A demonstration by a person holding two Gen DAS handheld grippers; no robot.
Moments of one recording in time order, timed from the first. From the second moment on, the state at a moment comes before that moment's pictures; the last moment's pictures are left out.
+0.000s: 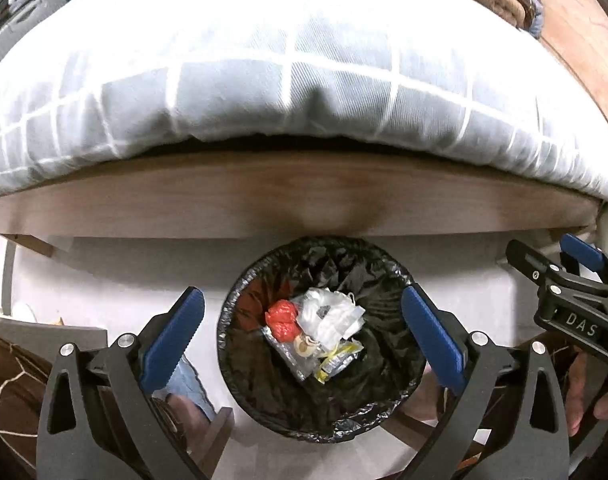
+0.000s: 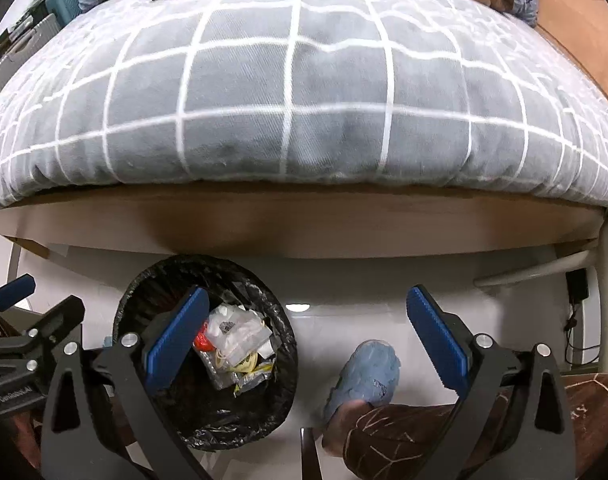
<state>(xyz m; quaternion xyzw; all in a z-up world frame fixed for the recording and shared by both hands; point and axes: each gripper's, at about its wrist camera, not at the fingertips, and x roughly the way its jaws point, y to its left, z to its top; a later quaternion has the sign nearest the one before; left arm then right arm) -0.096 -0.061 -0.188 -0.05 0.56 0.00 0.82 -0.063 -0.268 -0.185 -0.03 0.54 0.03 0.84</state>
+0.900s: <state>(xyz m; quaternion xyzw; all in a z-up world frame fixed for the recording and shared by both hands) -0.081 -0.041 -0.071 -0.06 0.45 0.00 0.89 -0.054 -0.252 -0.057 0.00 0.41 0.06 0.91</state>
